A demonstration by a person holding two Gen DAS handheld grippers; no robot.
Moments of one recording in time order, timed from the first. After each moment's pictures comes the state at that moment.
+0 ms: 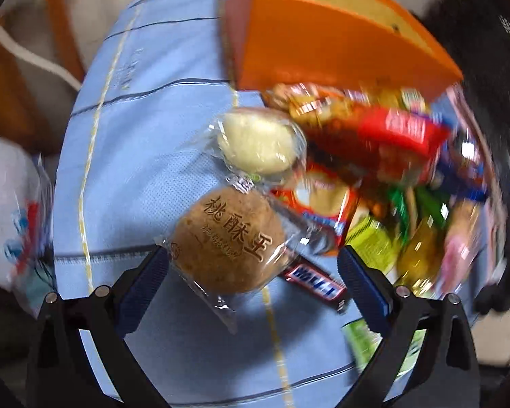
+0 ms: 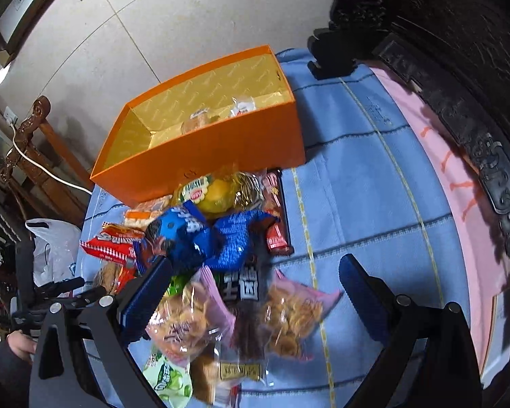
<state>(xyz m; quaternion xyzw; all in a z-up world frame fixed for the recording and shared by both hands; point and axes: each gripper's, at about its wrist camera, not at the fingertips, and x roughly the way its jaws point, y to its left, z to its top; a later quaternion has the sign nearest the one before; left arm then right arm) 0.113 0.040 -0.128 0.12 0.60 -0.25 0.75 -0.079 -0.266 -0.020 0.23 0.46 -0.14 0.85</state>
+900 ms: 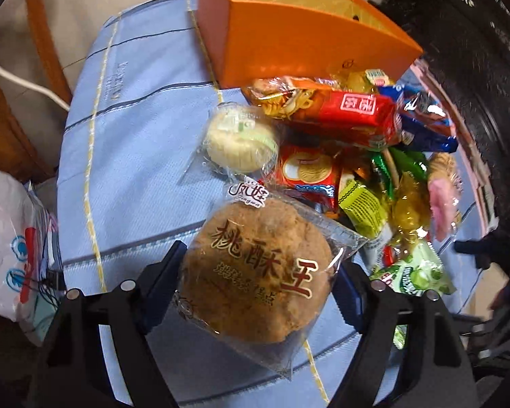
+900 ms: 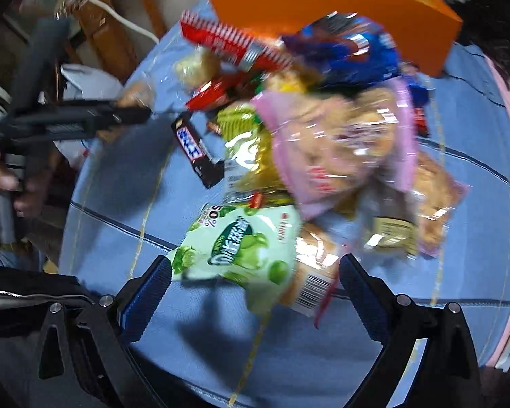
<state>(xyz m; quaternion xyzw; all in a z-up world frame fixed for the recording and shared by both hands) 0.100 0.074 -0.112 0.12 0.57 -0.31 0.75 -0.085 -0.105 -0.101 0.10 0.61 0.02 0.78</state>
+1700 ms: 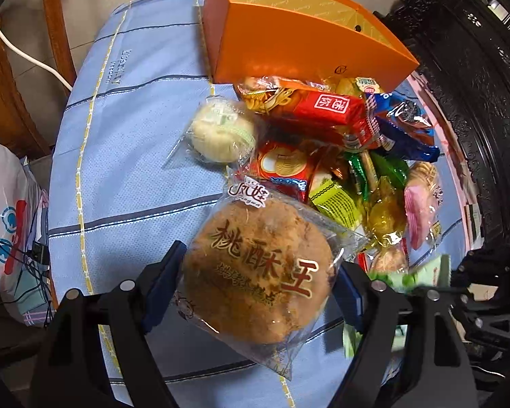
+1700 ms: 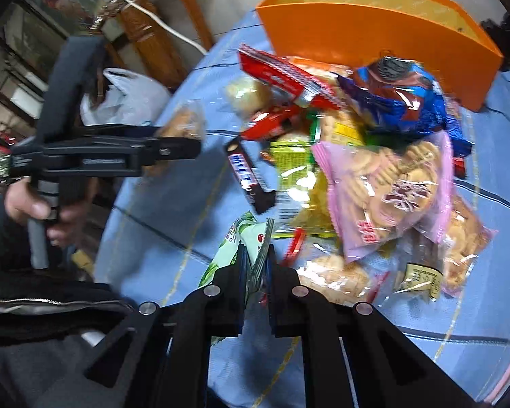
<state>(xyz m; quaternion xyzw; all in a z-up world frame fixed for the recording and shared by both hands) 0.073 0.070 -0.105 0.08 0.59 -0.30 0.75 -0.069 -0.100 -0.070 0.11 0.57 0.13 0.80</state>
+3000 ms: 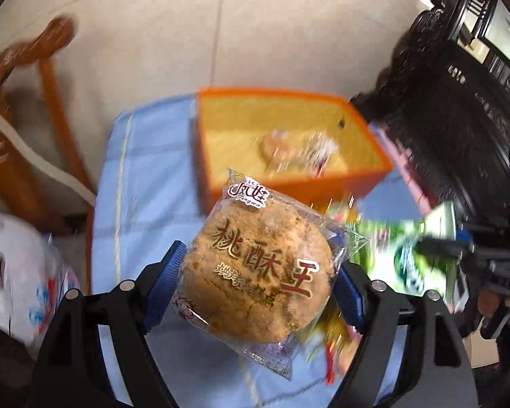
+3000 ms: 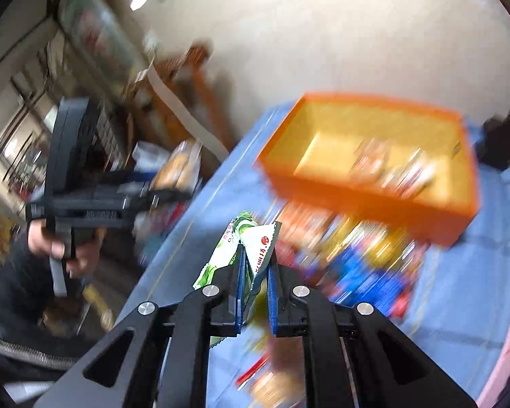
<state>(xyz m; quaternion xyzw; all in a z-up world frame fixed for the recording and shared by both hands) 0.143 0.016 0.031 0.07 0.47 -0.31 0.82 0.009 -0.203 0.073 0.12 0.41 0.12 0.90</state>
